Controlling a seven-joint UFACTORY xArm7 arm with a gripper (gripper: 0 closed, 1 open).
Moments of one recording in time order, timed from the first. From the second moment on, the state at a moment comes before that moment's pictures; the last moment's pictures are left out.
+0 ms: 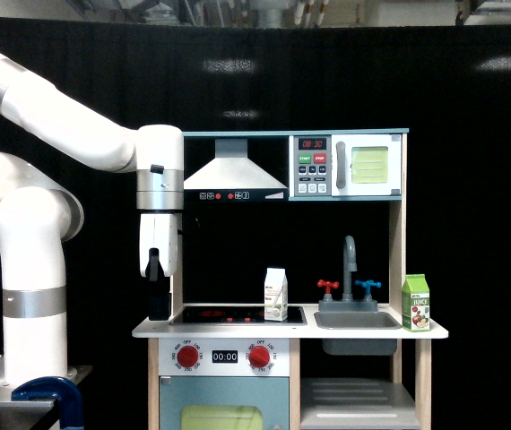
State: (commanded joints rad) arm -0.01 -0.94 0.02 0.11 0.02 1.05 -0.04
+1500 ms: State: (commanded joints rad) arm 0.16 -0.40 -0.24 0.51 0.03 0.76 -0.66
